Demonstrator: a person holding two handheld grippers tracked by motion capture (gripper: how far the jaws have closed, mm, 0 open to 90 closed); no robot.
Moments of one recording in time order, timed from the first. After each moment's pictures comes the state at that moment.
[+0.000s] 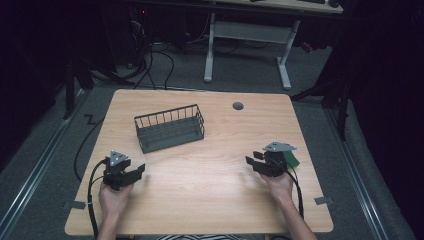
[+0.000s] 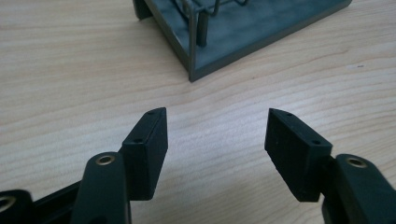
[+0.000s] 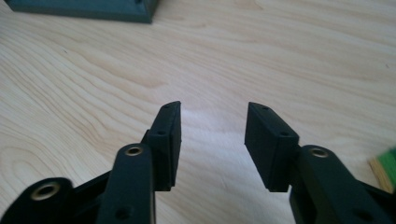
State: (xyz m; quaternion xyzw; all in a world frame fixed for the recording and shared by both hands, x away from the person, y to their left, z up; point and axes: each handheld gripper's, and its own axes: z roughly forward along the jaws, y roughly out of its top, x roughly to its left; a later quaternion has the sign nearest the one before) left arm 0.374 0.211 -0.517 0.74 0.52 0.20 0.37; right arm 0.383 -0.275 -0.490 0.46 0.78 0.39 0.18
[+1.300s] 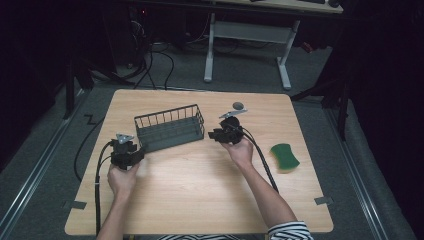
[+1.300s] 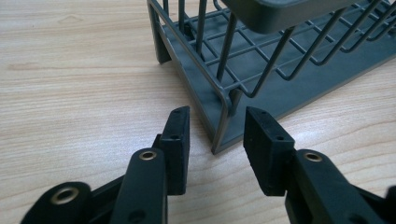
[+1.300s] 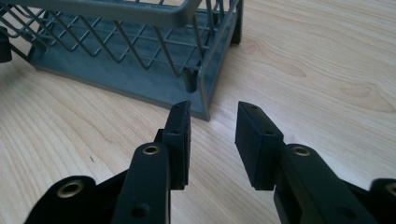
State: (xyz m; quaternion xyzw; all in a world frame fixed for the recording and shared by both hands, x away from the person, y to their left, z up) left arm 0.430 0.196 -0.507 0.71 0.56 0.22 0.35; right arm 0.501 -0.164 -0.478 0.44 0.81 0.37 0.10
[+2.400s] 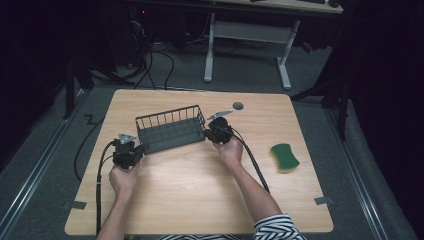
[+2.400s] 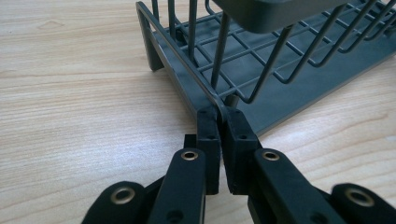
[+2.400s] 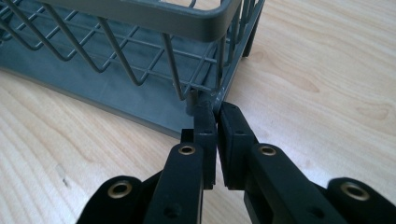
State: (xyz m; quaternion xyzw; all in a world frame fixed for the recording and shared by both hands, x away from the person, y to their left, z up) left arm 0.431 0.192 -0.509 0.73 0.54 0.21 0.37; right arm 0.509 -0.130 -0.491 0.43 0.82 0.34 0.15
